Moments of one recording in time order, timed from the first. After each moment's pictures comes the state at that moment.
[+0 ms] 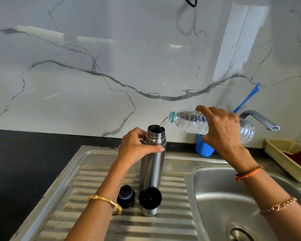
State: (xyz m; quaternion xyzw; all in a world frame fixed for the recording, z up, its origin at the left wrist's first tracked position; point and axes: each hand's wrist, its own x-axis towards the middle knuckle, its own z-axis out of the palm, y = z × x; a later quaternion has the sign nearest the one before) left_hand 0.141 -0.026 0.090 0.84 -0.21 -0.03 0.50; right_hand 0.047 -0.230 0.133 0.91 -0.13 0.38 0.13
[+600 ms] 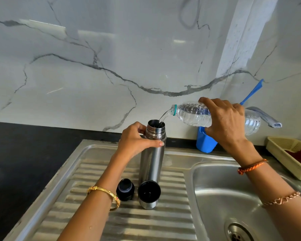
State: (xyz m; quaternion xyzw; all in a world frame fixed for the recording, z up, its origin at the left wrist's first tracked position) left_hand 0.141 -0.027 0.090 0.84 -0.21 -0.03 0.51; right_hand 0.044 -0.235 0.140 0.88 -0.09 0.44 0.14
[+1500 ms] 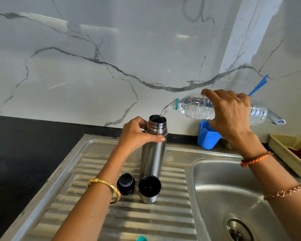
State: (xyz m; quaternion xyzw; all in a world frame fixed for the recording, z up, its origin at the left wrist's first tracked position) left_hand 0.142 -0.027 0.092 0.83 -0.21 -0.04 0.51; right_hand 0.046 -0.239 0.147 0.87 -0.07 0.45 0.17
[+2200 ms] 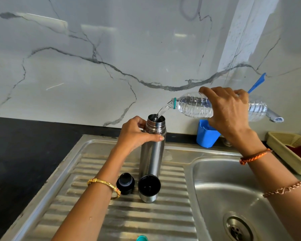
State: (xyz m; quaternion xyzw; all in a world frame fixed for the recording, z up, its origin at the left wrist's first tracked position) left_hand 0.141 -0.027 0.093 0.83 -0.21 -0.04 0.51; right_hand 0.045 -0.236 0.150 0.87 -0.08 0.44 0.19
